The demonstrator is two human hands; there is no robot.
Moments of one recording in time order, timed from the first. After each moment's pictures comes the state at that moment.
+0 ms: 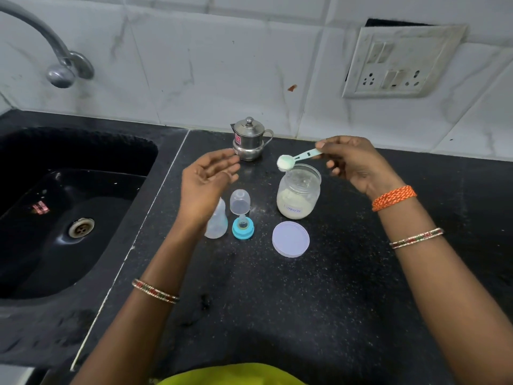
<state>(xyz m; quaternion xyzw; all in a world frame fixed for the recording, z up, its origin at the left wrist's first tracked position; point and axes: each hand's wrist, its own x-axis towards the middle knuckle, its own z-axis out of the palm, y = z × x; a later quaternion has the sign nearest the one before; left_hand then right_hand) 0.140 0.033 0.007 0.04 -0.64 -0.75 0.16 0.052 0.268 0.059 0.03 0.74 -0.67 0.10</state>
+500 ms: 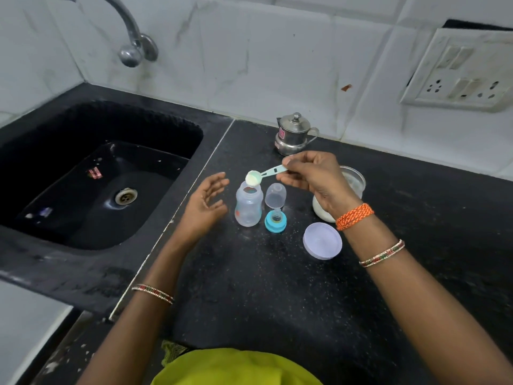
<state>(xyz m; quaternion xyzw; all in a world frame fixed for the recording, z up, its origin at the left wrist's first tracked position) 0.185 -0.032 -0.060 0.10 -0.74 -0.66 0.10 0.081 0.157 0.024 -0.05 0.71 -0.68 0.17</state>
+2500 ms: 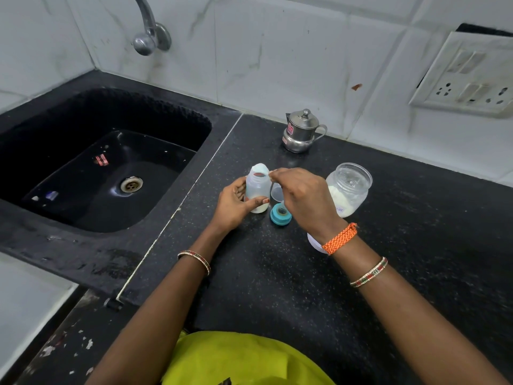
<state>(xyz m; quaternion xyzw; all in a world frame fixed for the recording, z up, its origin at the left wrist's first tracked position) 0.154 -0.005 -0.097 0.08 -0.73 -0.67 0.11 0.120 0.155 -0.015 -0.48 0.82 -0.20 -0.26</state>
